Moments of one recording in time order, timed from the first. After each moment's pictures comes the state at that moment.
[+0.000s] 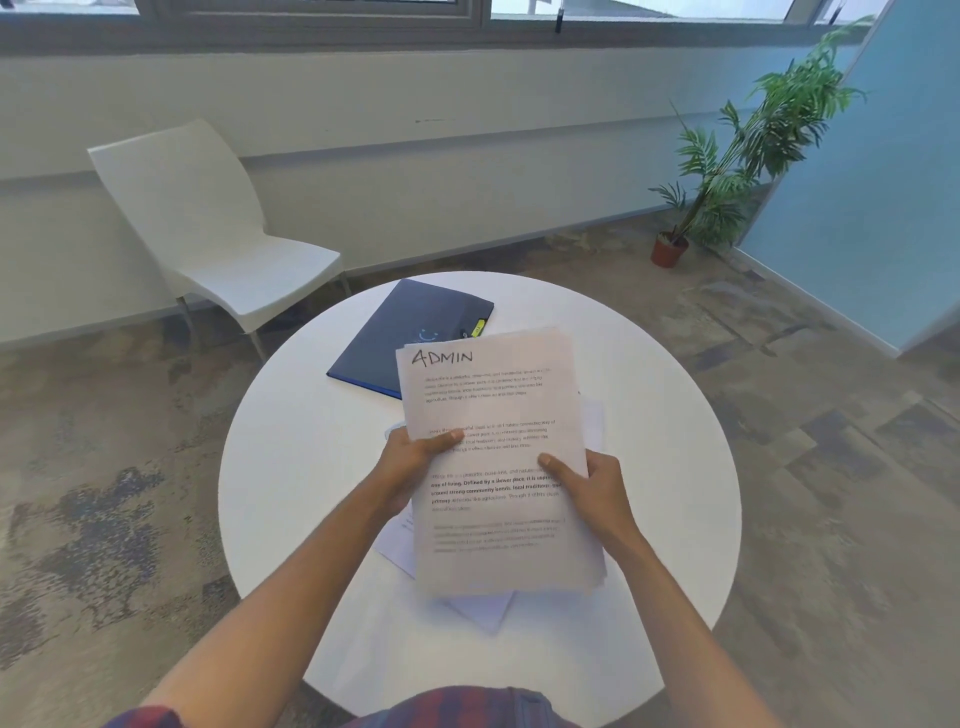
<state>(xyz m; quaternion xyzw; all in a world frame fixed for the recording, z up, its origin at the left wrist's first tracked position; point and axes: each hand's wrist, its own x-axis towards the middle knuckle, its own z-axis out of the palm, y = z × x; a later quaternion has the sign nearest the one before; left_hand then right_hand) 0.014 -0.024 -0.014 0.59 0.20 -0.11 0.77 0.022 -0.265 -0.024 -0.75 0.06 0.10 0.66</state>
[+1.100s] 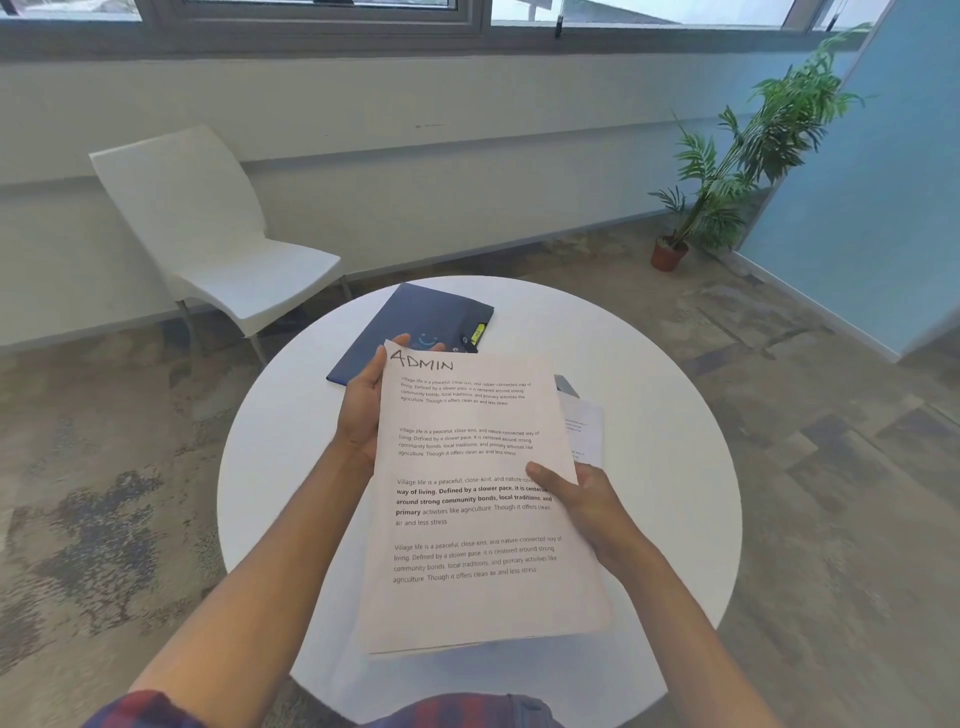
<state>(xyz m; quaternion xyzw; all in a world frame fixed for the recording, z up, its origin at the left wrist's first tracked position) 0.040 0.001 0.042 0.31 0.14 -0.07 0.94 0.004 -0.256 0.009 -0.65 0.05 0.24 0.71</state>
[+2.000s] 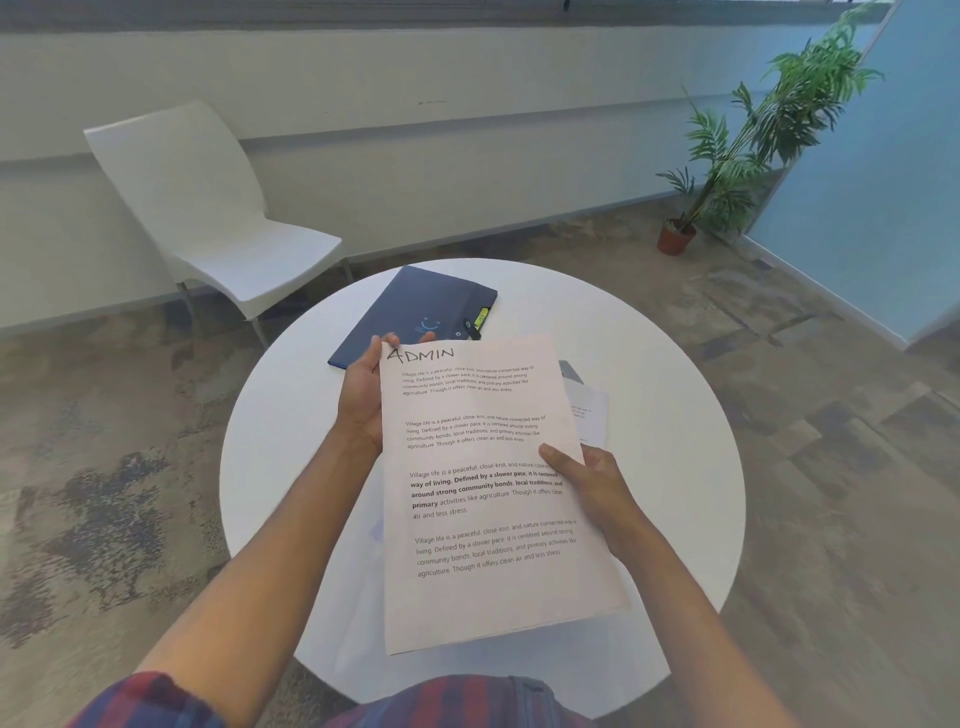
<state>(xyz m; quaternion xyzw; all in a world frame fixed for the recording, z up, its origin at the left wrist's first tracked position) 0.051 0.008 0.028 0.28 0.15 -0.07 0.94 0.009 -0.257 0.009 -0.66 0.06 0.21 0.72</state>
